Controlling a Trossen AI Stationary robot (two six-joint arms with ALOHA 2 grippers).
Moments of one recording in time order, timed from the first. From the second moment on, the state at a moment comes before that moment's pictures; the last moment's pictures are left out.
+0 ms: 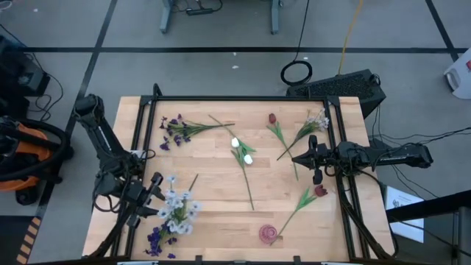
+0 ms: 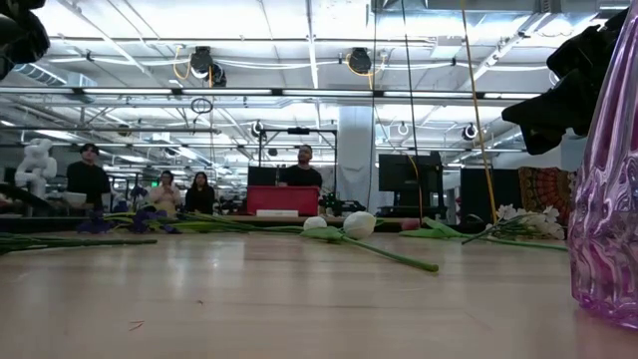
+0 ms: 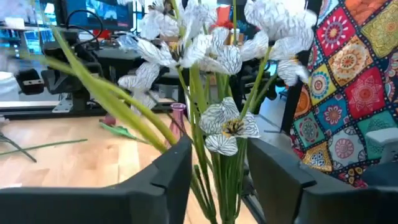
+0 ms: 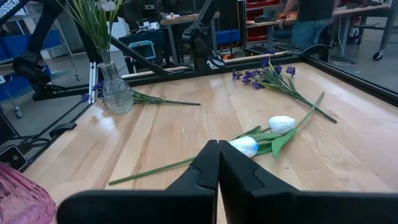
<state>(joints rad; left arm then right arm) -1.11 0.80 0.32 0.52 -0.73 -0.09 0.05 0.15 0.02 0.03 0.05 0.17</state>
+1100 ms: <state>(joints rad) -0.80 0.54 0.32 -0.36 -1.06 -0.92 0.05 0.15 0.02 0.03 0.05 0.17</state>
